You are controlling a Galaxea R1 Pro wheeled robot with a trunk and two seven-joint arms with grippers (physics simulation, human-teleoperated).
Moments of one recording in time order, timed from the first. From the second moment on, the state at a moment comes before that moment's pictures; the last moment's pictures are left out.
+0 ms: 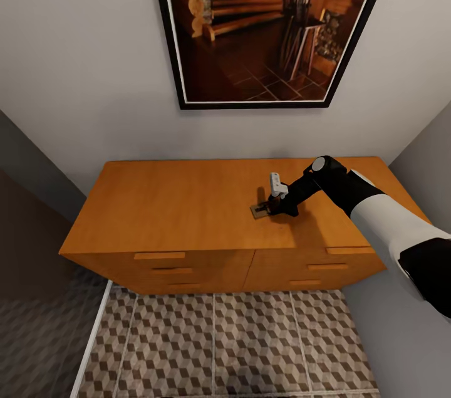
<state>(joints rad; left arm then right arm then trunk) -0.23 0.04 -0.44 0.02 0.38 -0.58 0.16 -1.38 -0.17 0.58 -0.53 0.45 0.08 1.29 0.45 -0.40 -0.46</state>
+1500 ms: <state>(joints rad) -0.23 0.04 -0.44 0.02 0.38 -0.58 0.16 -1.37 -0.17 0.48 -0.58 0.45 0.12 1.34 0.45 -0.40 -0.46</state>
